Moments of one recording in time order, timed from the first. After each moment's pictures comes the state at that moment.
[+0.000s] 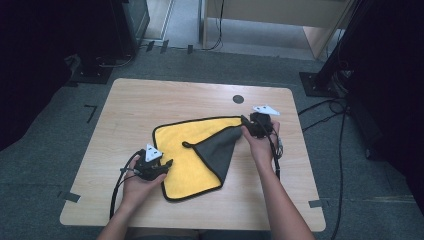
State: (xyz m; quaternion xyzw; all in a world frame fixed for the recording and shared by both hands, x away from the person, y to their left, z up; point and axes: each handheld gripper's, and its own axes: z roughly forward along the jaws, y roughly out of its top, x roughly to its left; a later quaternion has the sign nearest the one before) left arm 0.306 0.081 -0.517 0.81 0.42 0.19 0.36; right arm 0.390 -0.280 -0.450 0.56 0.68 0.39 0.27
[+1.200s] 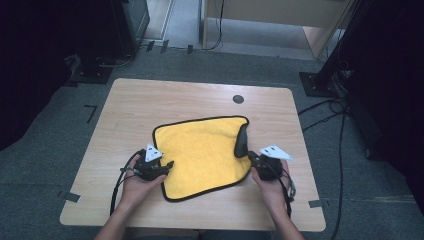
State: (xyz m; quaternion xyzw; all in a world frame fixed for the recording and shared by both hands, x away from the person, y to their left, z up) left arm 0.304 0.081 -0.511 0.82 0.40 0.18 0.36; right arm 0.261 -0.307 -0.474 0.54 0.71 0.39 0.24
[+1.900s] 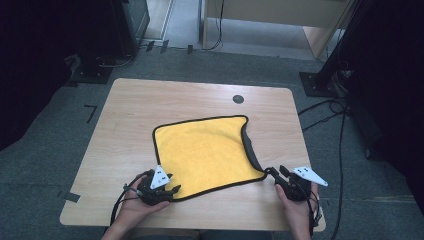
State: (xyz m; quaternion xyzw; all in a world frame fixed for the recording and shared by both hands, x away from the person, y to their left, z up) left arm 0.238 0.061 -0.508 0.89 0.28 0.14 0.35; right arm 0.213 -0.370 -0.491 0.60 0.64 0.41 0.26
